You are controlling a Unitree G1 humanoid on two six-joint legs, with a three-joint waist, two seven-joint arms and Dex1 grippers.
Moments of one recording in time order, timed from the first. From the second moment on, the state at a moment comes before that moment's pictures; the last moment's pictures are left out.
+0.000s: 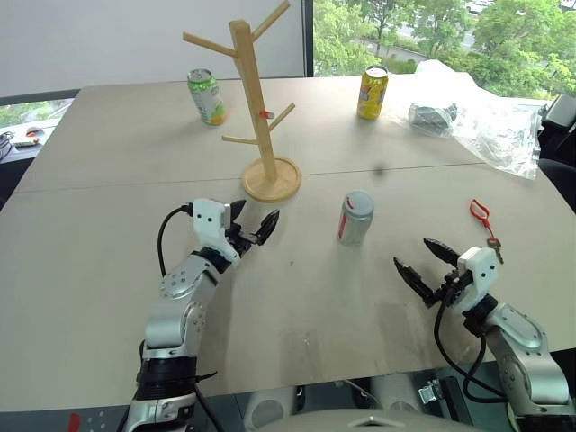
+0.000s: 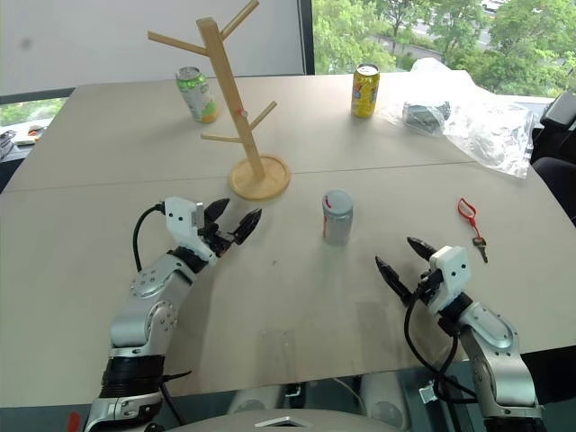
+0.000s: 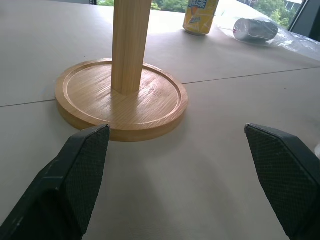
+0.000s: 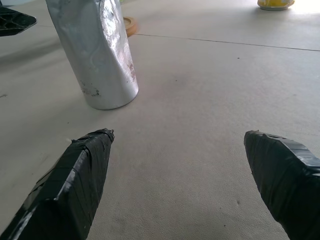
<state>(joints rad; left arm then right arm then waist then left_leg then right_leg) -0.14 0.29 0.14 -0.13 -0.36 0.28 -0.49 0.18 -0.36 -0.10 -0.22 0.37 0.06 0.67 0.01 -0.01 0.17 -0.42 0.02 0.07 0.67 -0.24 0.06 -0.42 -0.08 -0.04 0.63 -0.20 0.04</state>
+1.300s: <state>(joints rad) -0.36 0.25 -0.08 -0.37 -0.50 0.42 -0.56 0.17 -0.47 -0.05 -0.22 0.37 0.00 0.84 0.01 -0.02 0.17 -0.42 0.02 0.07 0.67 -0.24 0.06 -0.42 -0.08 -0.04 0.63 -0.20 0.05</state>
